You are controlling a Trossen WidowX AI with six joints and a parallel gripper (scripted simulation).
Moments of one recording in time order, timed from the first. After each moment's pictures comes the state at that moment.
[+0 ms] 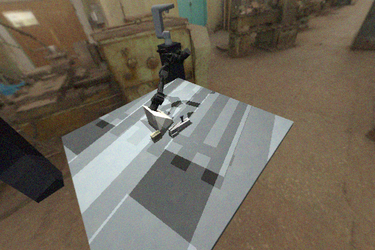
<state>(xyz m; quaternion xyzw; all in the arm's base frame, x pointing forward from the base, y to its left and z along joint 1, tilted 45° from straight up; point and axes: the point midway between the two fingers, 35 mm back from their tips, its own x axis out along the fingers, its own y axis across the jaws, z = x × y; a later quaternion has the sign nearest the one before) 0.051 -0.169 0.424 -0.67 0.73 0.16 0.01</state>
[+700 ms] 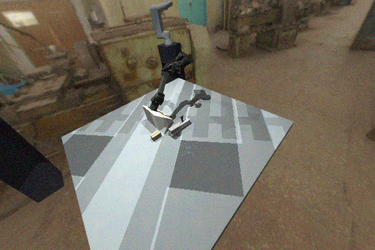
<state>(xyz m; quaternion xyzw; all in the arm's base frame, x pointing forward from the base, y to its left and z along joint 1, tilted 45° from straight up) 0.151 -0.164 0.332 -0.69 0.65 0.18 0.28</state>
